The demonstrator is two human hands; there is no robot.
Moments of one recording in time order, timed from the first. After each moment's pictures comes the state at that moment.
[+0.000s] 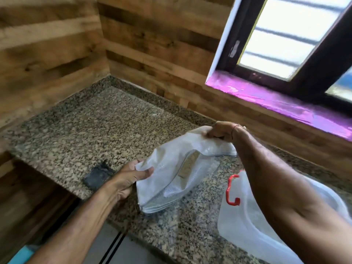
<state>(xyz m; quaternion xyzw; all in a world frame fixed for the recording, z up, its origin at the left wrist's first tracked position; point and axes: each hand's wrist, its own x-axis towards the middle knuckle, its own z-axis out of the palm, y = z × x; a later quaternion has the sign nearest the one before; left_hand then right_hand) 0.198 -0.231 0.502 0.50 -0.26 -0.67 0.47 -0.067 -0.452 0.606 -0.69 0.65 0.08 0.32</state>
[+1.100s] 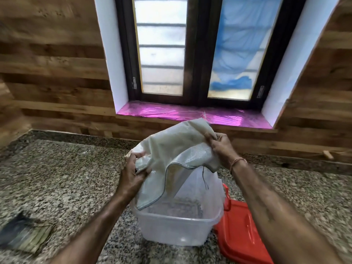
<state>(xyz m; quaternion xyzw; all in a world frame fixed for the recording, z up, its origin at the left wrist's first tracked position) -0.109 -0.259 0.585 0.53 -0.61 -0.32 0.49 -0.415 -0.313 0.656 -0.50 0.52 -0.53 0.45</state>
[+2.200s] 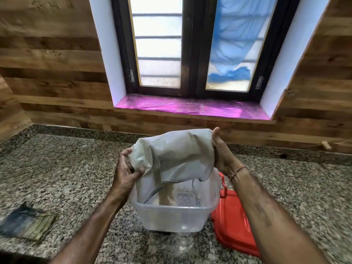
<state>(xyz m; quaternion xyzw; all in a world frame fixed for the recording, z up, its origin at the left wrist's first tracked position) -0.113 -0.234 0.567 0.44 -0.48 -0.52 0.56 -0.425 -0.272 0.630 -0.41 0.40 -0.50 0.65</state>
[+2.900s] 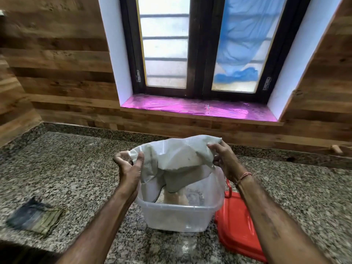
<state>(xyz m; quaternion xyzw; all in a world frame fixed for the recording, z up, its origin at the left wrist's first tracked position) -0.136 -0.237 0.589 0.50 -0.33 -0.47 0.65 -0.430 -0.275 0.610 -0.43 0.50 -0.51 0.55</state>
